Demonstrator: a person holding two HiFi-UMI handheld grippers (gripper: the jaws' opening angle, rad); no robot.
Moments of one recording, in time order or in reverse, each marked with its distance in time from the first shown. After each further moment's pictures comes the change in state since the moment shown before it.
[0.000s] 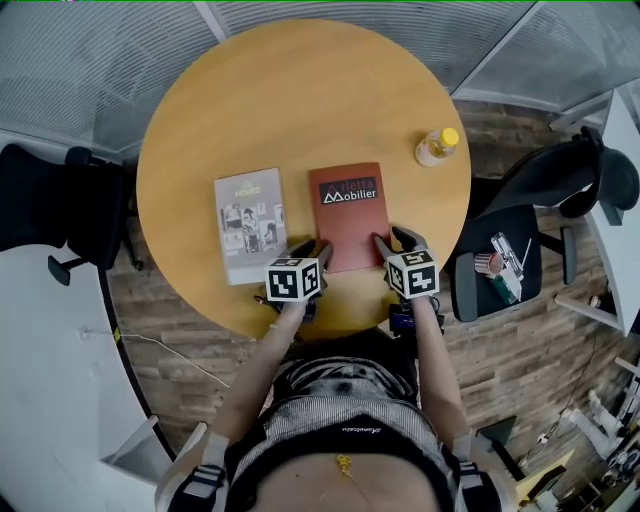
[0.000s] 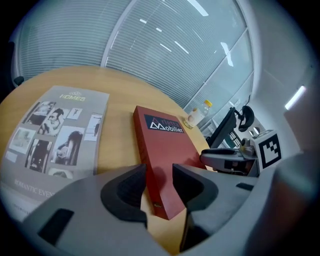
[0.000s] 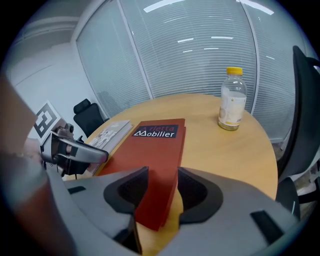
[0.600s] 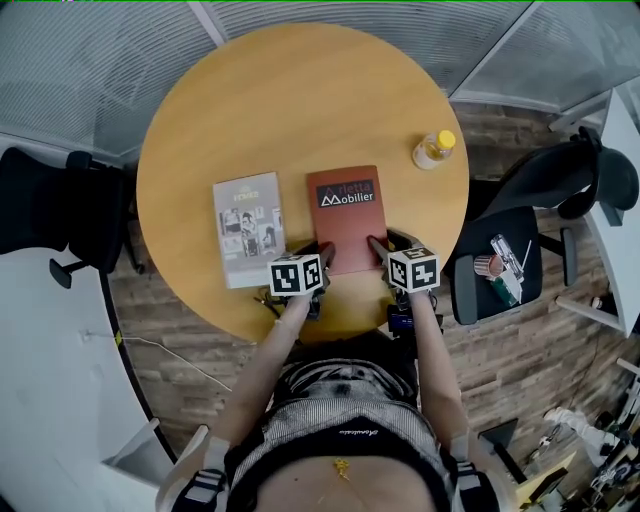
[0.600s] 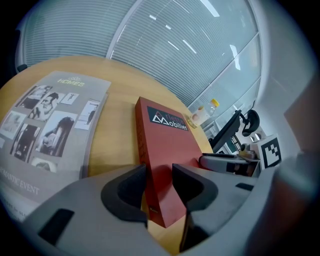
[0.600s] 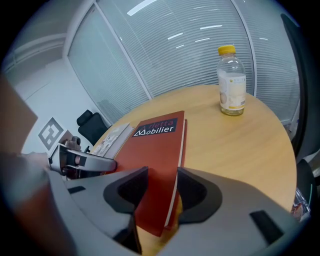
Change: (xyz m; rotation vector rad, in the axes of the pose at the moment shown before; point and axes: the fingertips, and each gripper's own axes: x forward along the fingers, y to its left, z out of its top) left arm 0.021 0.001 -0.005 -0.079 0.022 -0.008; right arm 0.015 0.000 -0.007 0.127 0.005 0.105
